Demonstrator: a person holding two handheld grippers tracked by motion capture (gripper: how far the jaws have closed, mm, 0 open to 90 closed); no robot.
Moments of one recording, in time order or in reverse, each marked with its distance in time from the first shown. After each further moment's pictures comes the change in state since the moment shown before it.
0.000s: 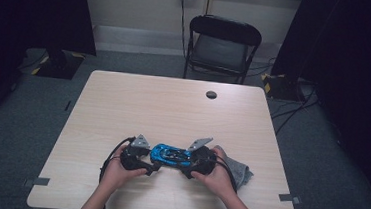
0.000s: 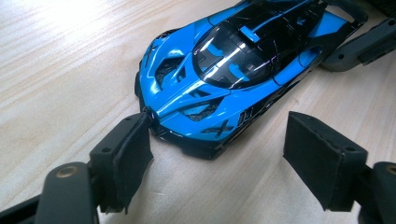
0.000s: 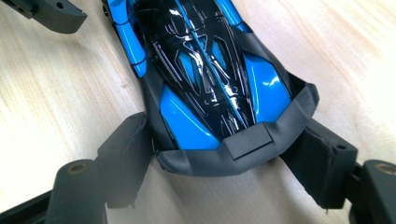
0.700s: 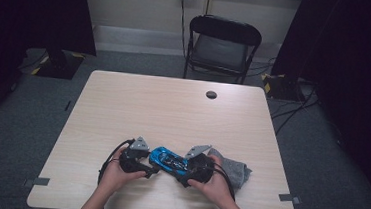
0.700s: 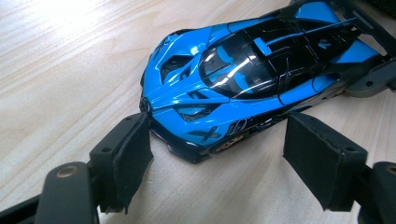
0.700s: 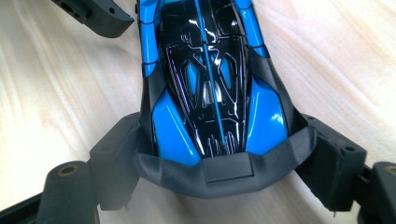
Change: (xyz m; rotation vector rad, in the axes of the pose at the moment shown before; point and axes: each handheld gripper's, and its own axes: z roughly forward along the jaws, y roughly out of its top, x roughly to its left) left arm -0.004 -0.004 -0.003 0.002 -0.010 0.005; right arm 0.021 -0.007 -0.001 -0.028 0.062 0.015
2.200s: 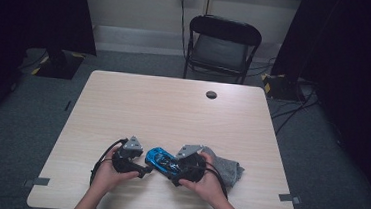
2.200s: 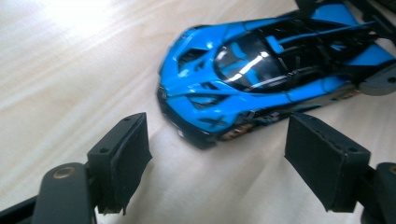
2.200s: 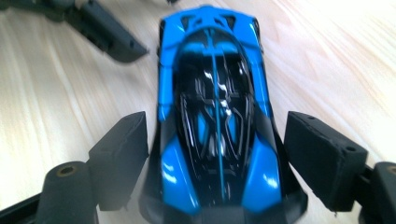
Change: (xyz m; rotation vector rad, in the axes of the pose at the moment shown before) left arm 0.007 -0.007 -0.017 0.015 0.040 0.006; right arm 0.019 0.018 0.004 -0.077 -0.010 -0.052
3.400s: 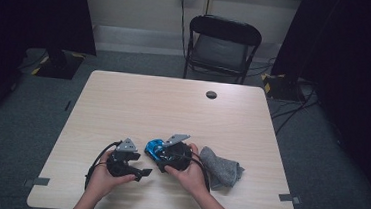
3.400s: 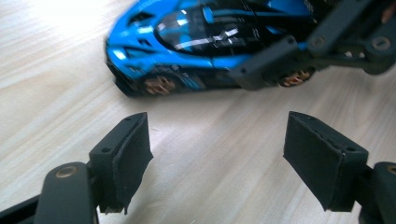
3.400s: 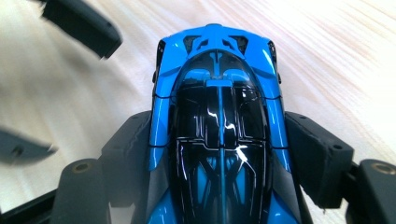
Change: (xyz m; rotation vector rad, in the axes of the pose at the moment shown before) left arm -0.010 -0.005 -0.022 -0.036 -0.030 -0.069; right arm 0.000 0.038 0.031 -0.010 -0.076 0.097
